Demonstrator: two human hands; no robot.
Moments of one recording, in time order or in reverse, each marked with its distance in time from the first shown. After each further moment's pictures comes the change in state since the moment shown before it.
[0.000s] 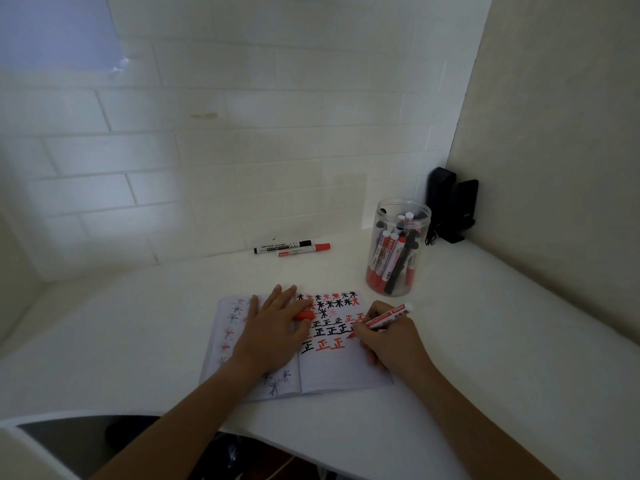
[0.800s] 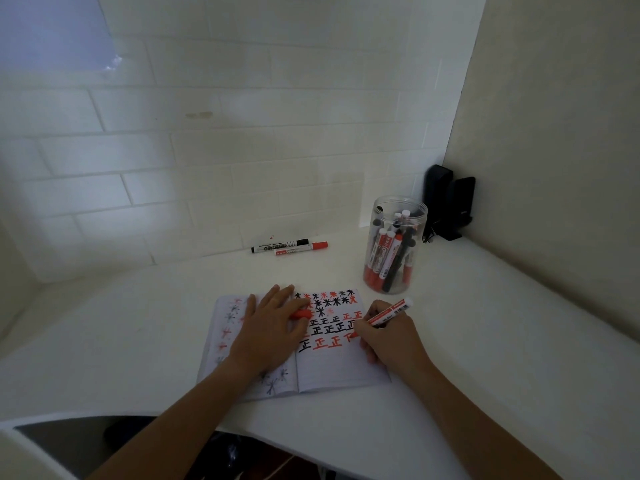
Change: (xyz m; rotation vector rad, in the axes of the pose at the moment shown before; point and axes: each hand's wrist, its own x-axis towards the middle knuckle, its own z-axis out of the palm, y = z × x) left_hand -0.001 0.002 -0.002 -0.023 0.028 0.005; right_hand 0.003 0.001 -0.001 -0.020 0.030 0.060
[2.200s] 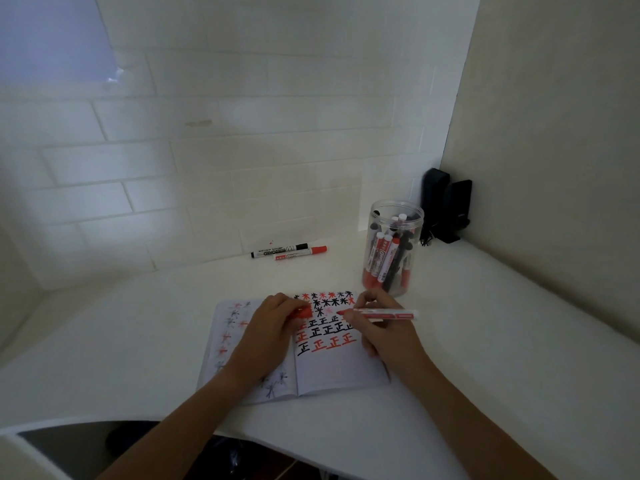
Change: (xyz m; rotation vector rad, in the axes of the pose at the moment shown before) left_hand -0.004 0.004 -0.007 -0.241 0.196 0.180; right_hand -0.002 -0.009 -0.004 0.313 -0.049 -0.228
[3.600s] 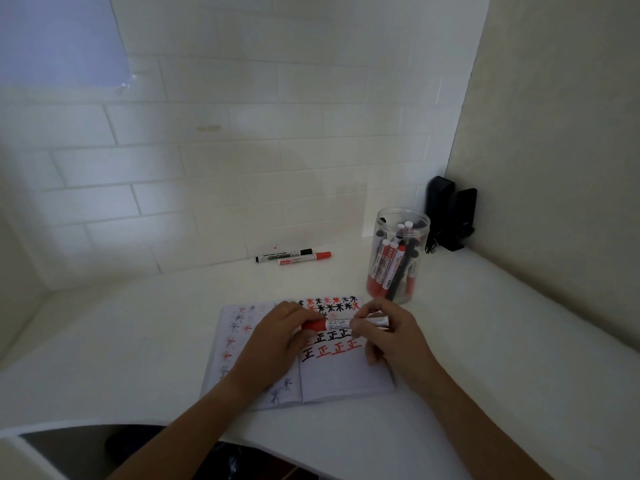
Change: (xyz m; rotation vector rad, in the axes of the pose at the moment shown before) left_hand -0.004 0.006 -0.003 -0.019 0.025 0.160; right_hand 0.005 0.004 -0.009 0.021 -0.097 0.009
